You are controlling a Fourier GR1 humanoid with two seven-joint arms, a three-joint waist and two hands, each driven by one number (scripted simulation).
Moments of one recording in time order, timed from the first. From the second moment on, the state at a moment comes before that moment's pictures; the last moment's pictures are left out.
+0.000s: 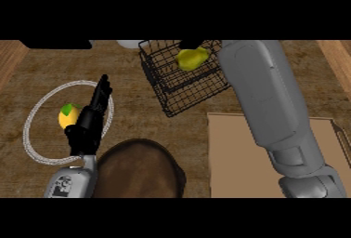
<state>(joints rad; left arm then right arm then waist) -0.18 0.03 -0.06 -1.53 -0.16 0.16 0.04 -1.19 -0.03 -0.09 -1.01 0.80 0.10 0.62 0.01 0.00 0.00</state>
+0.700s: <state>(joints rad) -0.11 0.03 -0.06 -1.55 -0.16 0.17 0.02 -0.95 -0.22 -0.39 -1.30 0.57 0.10 0.64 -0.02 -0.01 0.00</state>
